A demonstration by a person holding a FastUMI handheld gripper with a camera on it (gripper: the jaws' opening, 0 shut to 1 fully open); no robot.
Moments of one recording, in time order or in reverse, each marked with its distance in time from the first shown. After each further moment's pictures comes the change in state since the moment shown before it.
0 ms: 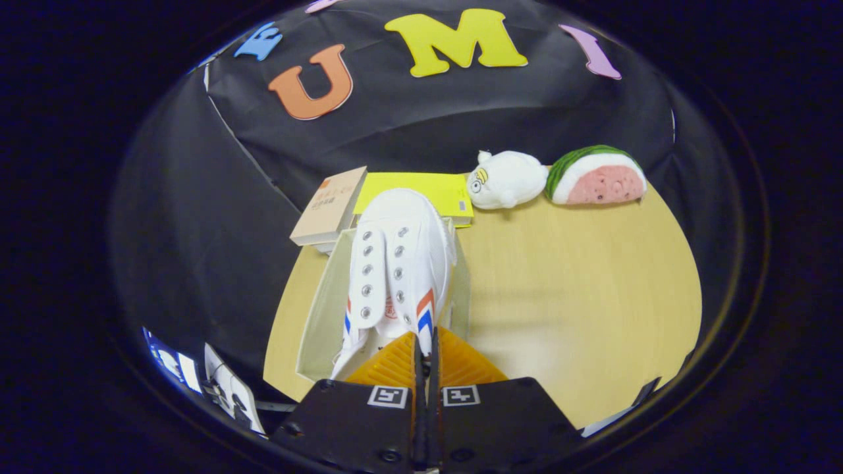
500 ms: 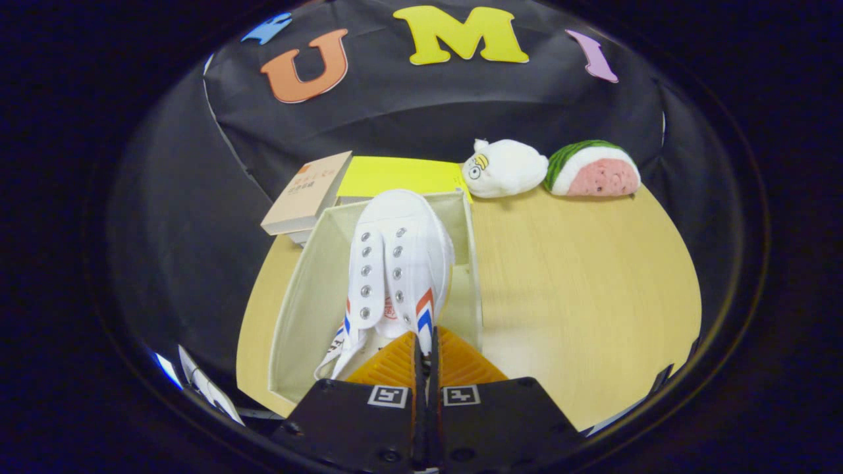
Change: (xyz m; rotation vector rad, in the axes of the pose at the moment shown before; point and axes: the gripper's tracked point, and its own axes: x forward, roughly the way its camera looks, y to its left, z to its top) arm 0.059 0.006 -0.025 0.016 -0.040 -0.155
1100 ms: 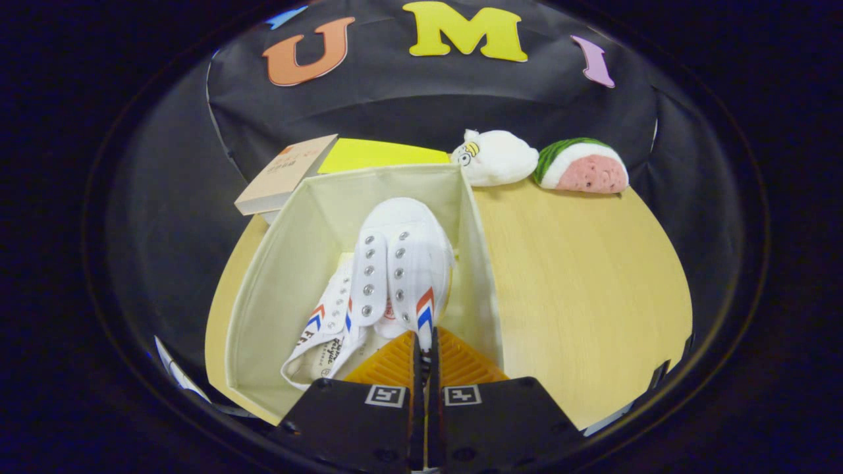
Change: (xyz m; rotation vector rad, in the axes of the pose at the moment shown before) arm 0.026 -0.002 -0.021 -0.036 -0.003 -0.089
